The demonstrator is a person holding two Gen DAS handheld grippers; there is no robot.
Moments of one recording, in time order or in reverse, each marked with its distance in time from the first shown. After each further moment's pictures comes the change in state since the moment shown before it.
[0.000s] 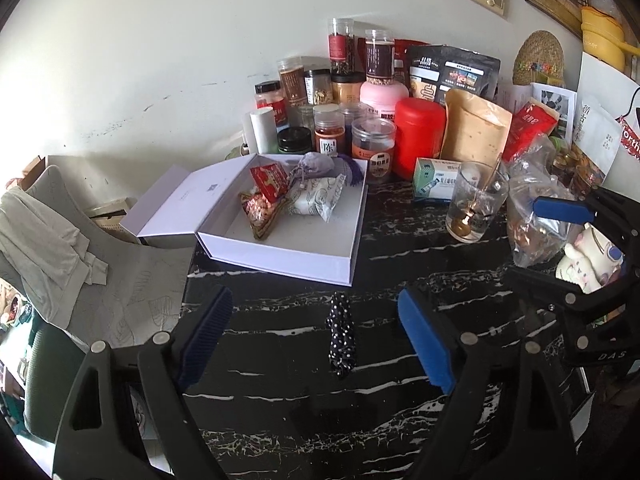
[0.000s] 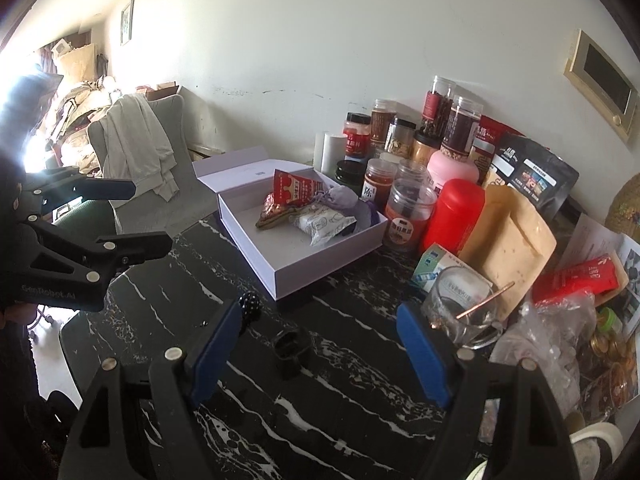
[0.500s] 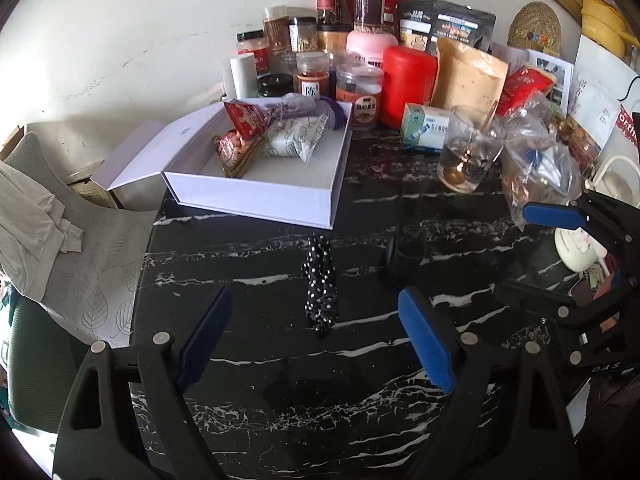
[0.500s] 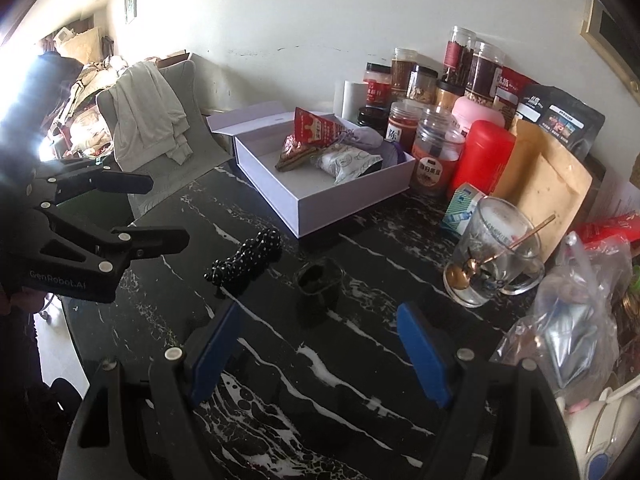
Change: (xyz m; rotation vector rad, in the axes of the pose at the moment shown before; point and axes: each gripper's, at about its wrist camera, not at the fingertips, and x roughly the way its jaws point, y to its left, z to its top) left arm 0.045 -0.010 -0.051 -0.008 0.114 -0.064; right arm 0.030 0.016 -0.053 0.008 0.105 0.060
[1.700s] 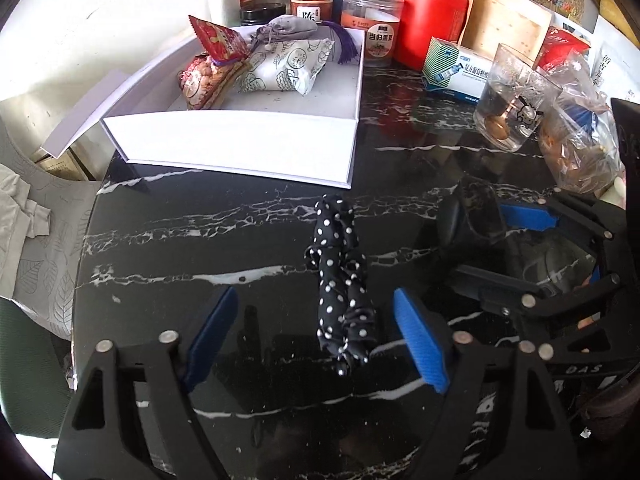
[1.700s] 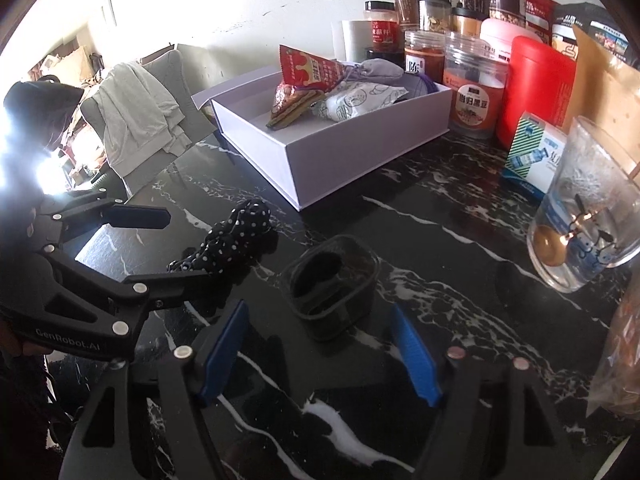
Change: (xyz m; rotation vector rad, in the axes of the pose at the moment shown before) left arm 0.124 0.015 -0.003 -0.001 0.143 -0.057; right arm 0.118 -0.014 -0.008 0.122 0.072 0.121
